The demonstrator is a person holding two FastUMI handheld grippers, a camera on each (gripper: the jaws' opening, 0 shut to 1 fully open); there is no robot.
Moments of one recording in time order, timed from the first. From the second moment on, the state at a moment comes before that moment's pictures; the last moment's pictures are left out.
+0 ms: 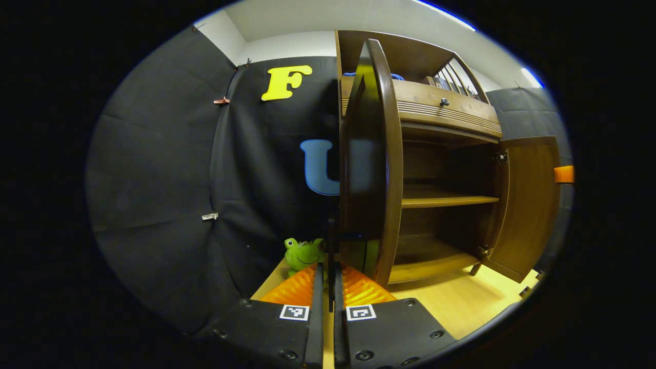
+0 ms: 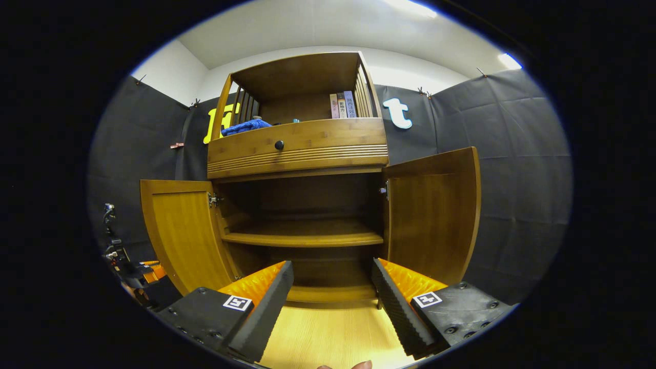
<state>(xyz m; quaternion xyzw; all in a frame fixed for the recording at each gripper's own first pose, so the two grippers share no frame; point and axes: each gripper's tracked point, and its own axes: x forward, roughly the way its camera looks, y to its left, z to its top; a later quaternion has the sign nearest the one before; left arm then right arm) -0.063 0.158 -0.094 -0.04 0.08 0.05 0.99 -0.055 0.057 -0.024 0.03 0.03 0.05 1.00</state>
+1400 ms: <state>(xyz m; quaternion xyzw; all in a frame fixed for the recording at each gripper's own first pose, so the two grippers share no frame) -0.095 0.024 0.025 -0.06 0.02 0.03 1.00 -0.049 0.059 -0.026 0.01 0.02 0.05 1.00</state>
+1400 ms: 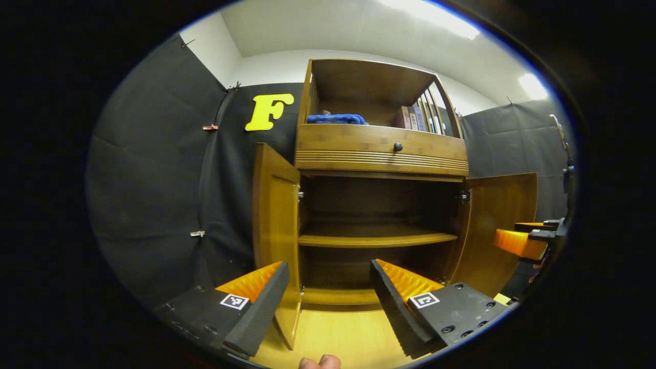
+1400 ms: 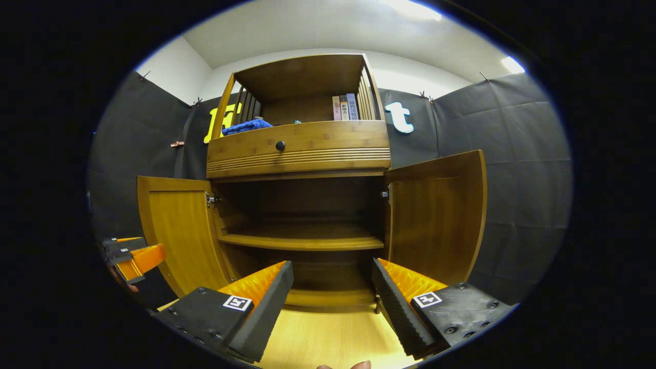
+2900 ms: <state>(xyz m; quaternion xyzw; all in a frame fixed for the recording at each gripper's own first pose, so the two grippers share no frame) -0.074 -0.070 0.053 -0.04 0.00 0.02 1.00 -0.060 0.026 -0.017 0.02 0.00 0.08 1.00</state>
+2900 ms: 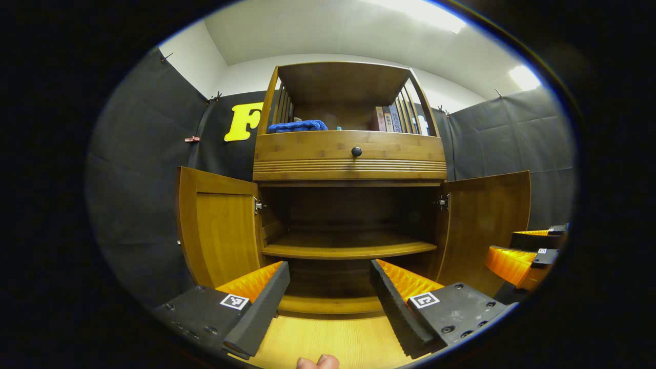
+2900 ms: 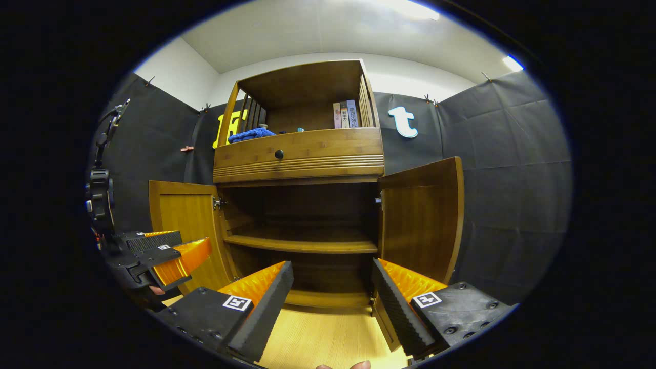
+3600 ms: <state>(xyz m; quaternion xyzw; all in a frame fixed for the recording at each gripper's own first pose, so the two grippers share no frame) -0.064 -0.067 0.056 -0.03 -0.01 0.03 1.00 -0.048 0.024 -0.018 0.02 0.00 0.08 1.00</state>
